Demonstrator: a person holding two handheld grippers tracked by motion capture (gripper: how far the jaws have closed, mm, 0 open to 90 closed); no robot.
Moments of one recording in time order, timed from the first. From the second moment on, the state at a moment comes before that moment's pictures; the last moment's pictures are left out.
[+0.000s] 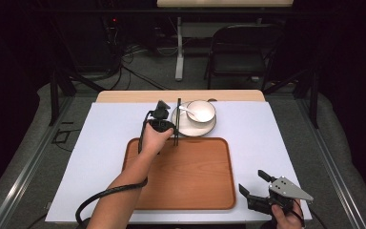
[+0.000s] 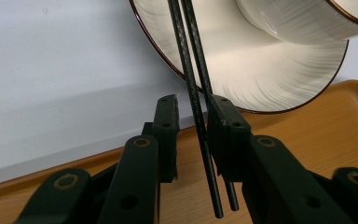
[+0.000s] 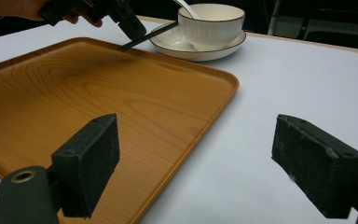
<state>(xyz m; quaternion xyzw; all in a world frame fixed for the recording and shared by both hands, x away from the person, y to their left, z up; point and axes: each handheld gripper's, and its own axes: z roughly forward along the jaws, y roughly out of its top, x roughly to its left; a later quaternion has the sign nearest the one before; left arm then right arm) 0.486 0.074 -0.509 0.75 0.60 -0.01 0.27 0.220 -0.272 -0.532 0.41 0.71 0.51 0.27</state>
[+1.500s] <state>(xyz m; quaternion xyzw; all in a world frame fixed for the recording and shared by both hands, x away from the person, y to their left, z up) 0.450 0.149 -0.492 0.72 0.63 -0.04 0.28 0.221 -0.271 -0.532 0.41 0.71 0.51 0.27</state>
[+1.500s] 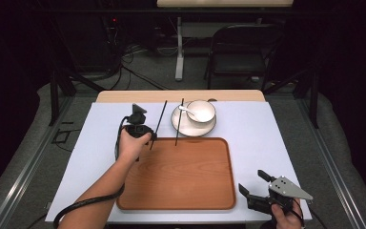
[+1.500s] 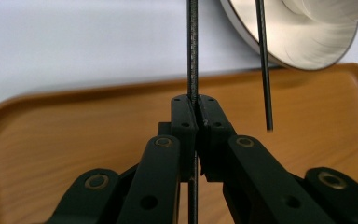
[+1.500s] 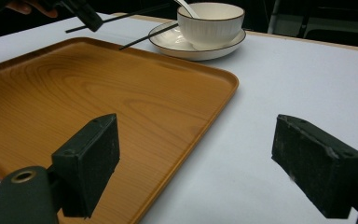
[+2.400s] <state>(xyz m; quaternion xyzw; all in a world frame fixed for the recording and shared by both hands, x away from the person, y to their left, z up) 0.341 0.204 -0.497 0.73 0.61 -0.05 0.30 0.221 -0.271 -0.532 0.42 0.70 0.51 0.27</state>
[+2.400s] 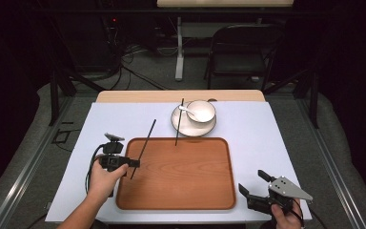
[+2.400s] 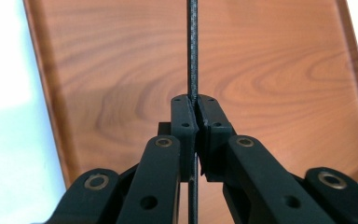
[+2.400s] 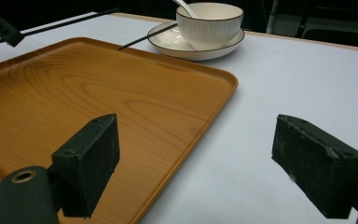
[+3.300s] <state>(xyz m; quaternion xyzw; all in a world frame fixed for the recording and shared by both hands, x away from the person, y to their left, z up) 0.302 0.205 -0.522 0.73 0.63 -0.05 0.25 0.221 -0.270 -0.532 0.42 0.70 0.51 0.27</state>
